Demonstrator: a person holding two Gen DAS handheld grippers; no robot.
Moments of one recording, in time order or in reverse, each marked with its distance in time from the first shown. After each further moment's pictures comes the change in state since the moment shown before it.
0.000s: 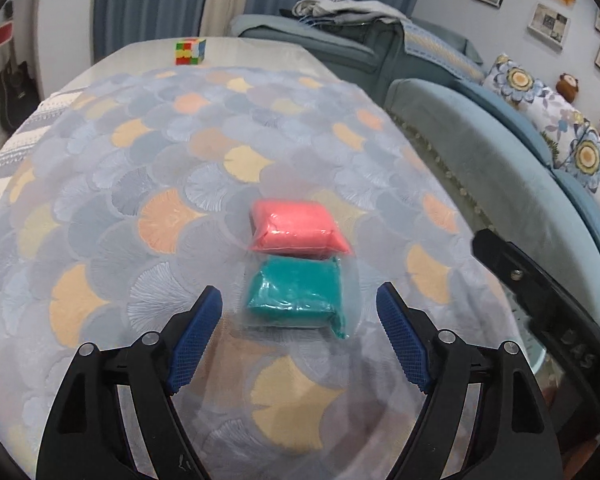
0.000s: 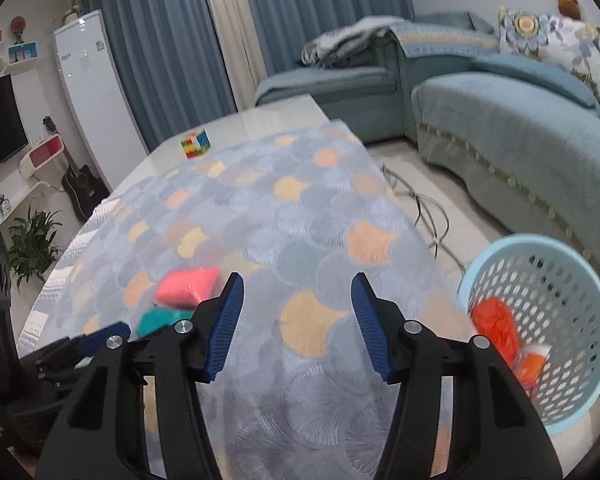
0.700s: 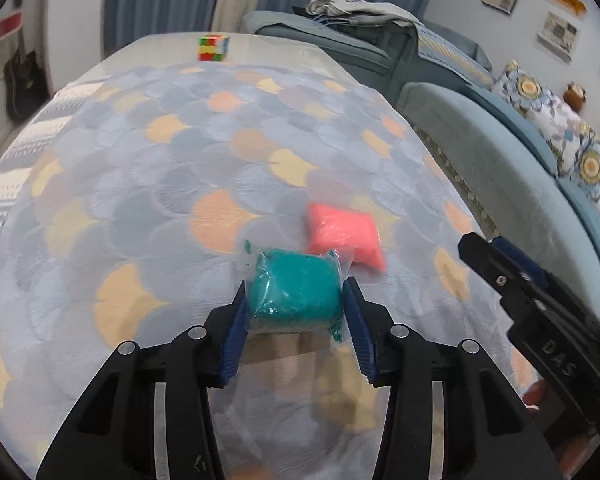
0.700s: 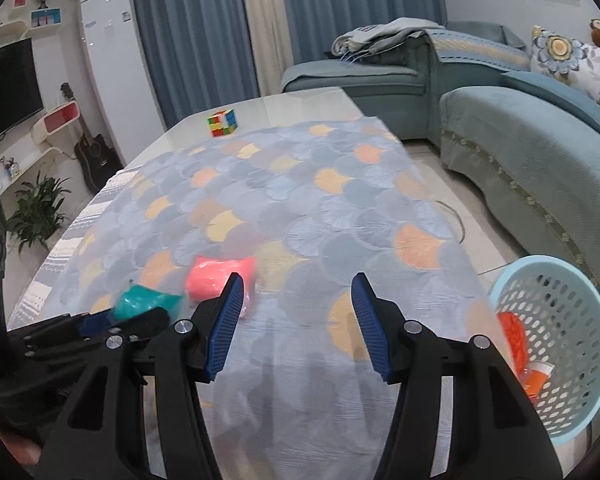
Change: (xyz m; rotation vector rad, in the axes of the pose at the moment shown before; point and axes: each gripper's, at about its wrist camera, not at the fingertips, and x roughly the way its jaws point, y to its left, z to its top) left arm -0.024 0.043 0.004 -0.044 0.010 -0.009; right arm 0.016 0.051 0.000 -0.137 0.057 0.026
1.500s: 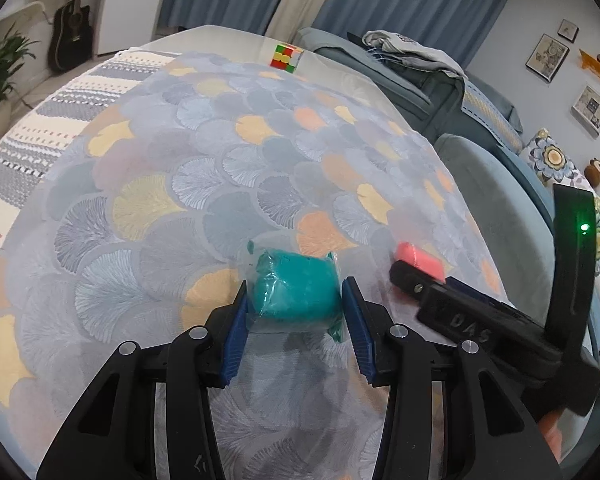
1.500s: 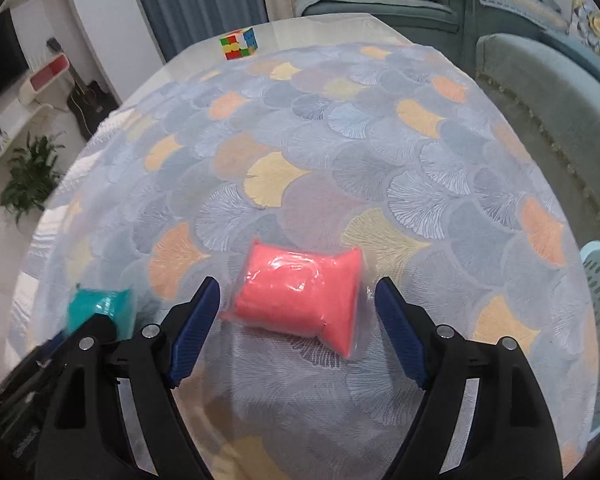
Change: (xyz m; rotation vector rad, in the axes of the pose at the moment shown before) left arm -0.008 0.065 0.000 -0.199 -0.092 0.013; right arm 0.095 0.062 0.011 -0.016 0.261 -0.024
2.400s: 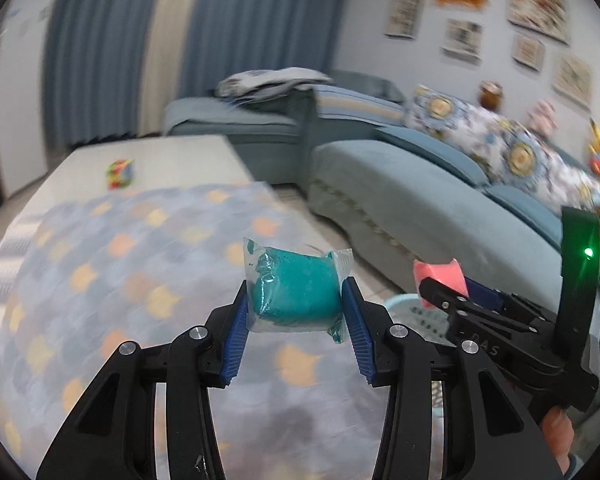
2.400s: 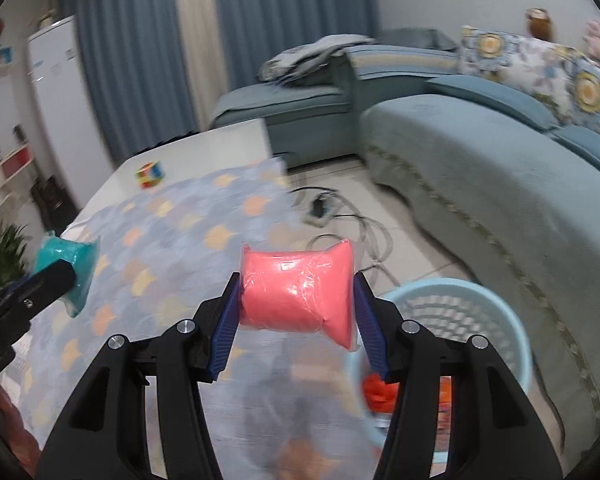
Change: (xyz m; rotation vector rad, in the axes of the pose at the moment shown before) left arm -0.067 -0.233 -0.007 0.470 -0.159 -0.199; right arm -0.186 -0.202 -0.025 0.201 -0.335 -0.187
